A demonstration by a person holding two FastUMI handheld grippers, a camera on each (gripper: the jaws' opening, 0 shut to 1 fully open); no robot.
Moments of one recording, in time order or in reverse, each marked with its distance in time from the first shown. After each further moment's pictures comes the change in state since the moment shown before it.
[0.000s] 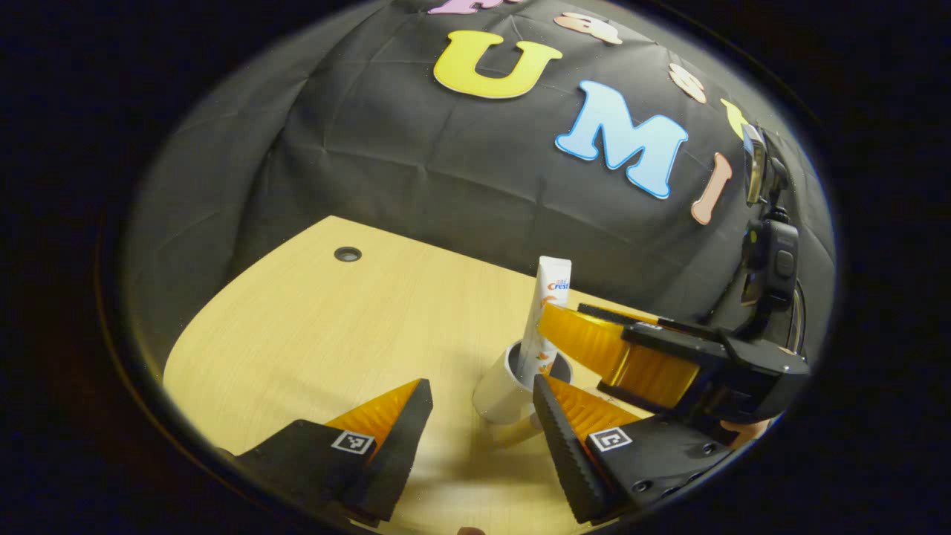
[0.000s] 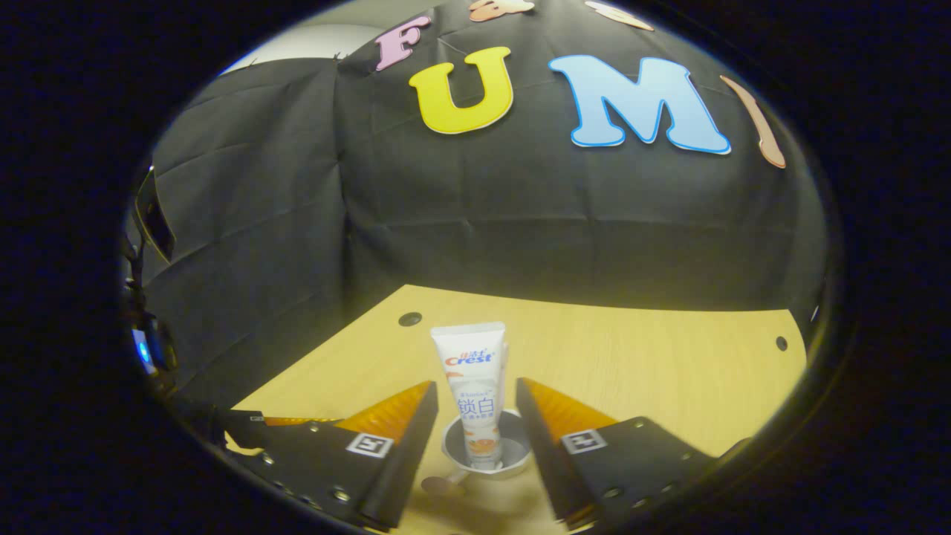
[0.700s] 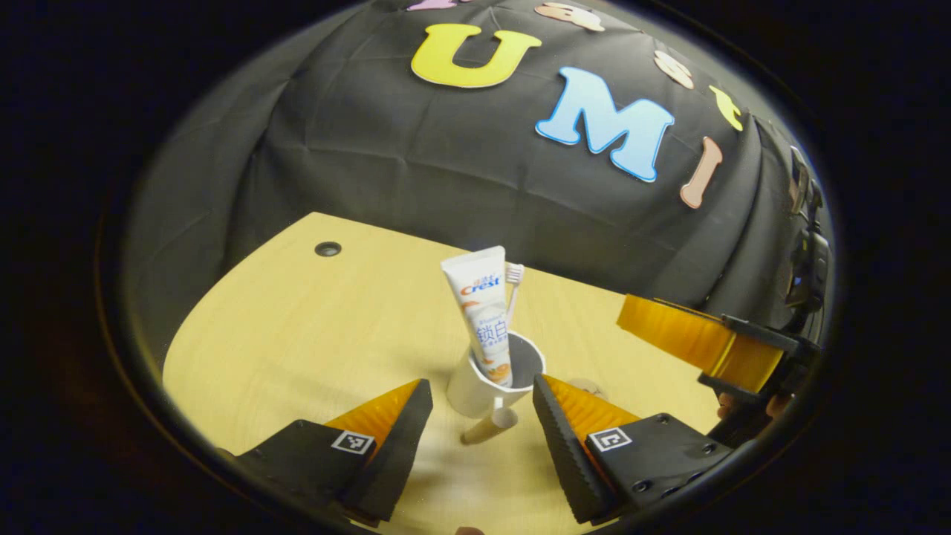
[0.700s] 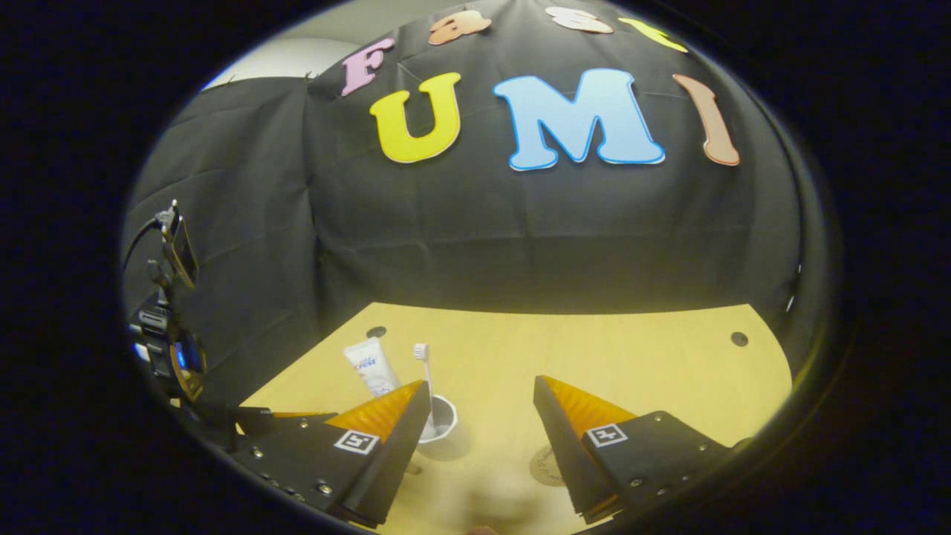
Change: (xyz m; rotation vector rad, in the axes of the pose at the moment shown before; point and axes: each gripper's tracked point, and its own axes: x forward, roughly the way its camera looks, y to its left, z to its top) left arm 0.012 -0.043 -0.014 0.031 0.060 -0.020; right arm -0.083 -0.071 0.015 0.073 -0.062 -0.113
